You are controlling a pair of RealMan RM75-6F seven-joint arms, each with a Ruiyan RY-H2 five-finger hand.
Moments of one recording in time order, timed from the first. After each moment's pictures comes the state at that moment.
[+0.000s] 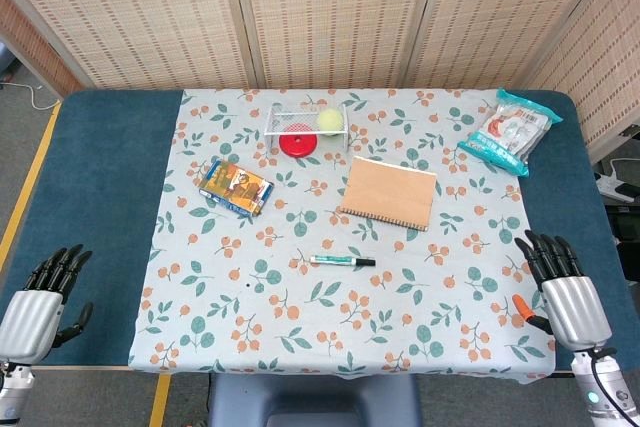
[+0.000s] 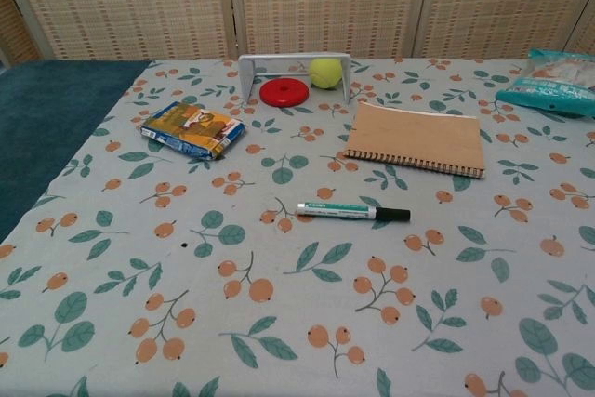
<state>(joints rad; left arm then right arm) -0.10 -1.14 0.00 -1.59 1.60 1.50 0.04 0.09 -1.17 0.01 -1.58 -1.60 1.49 -0.07</state>
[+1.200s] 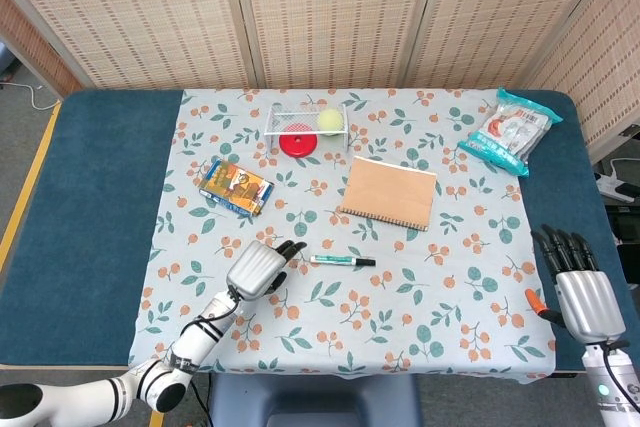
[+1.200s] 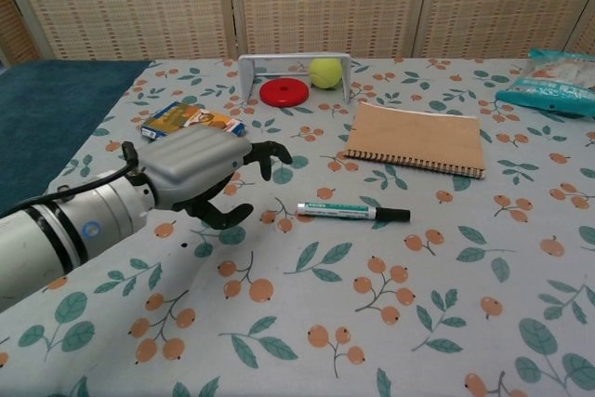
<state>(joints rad) -0.66 -1.82 -0.20 -1.30 1.46 0.95 0.45 0.09 -1.13 0.04 -1.61 -1.52 1.45 -0.06</state>
